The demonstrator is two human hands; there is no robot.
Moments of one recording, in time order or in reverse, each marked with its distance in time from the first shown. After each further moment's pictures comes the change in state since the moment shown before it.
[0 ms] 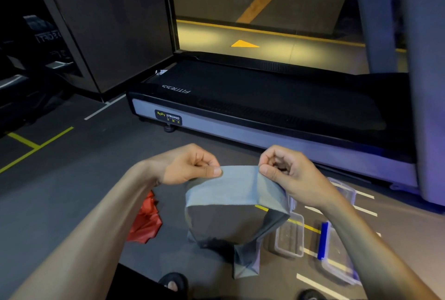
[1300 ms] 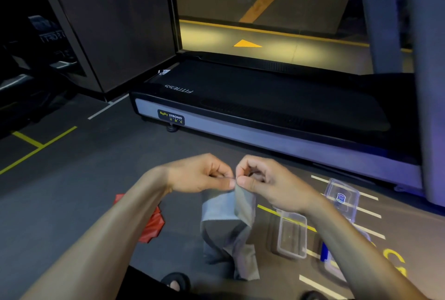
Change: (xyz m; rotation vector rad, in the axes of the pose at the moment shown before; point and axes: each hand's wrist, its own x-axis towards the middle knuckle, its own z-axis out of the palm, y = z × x) left_hand 0.013 -0.003 0.018 0.000 -0.121 0.034; right_hand 0.018 -0.006 0.036 0.115 -0.221 0.040
